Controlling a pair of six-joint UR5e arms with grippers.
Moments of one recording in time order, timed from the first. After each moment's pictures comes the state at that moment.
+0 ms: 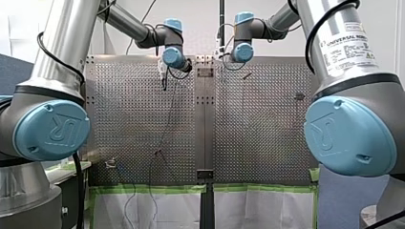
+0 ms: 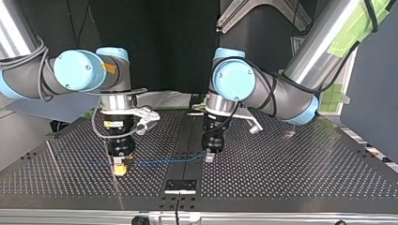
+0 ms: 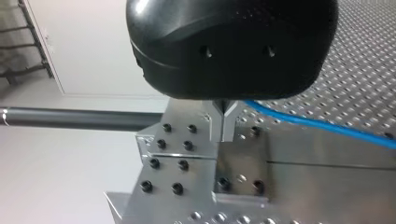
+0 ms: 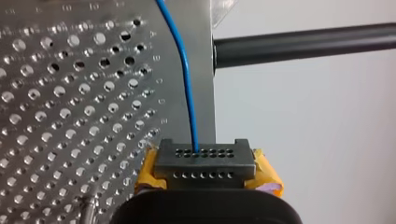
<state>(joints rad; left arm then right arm) -0.44 -1.82 -1.42 -2.93 -1.81 -1.66 2.13 -1.21 1.25 -0.26 1.69 1.60</state>
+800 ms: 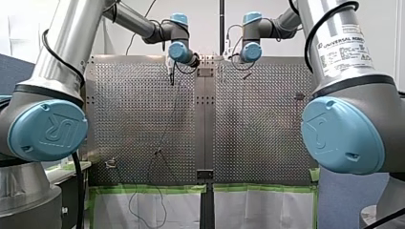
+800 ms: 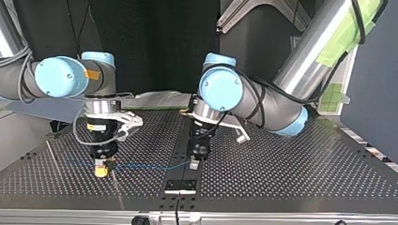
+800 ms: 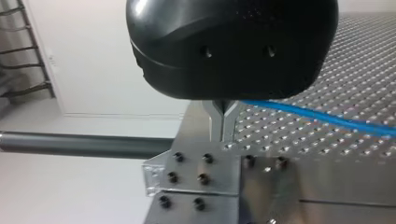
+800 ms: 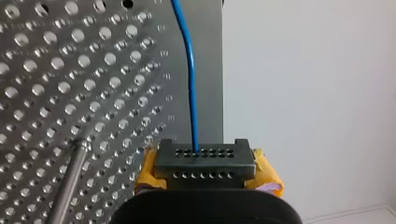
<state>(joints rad) -0.48 -1.88 -1.29 -3.01 -1.78 -1.65 2.06 -1.22 1.25 -0.23 1.69 1.61</state>
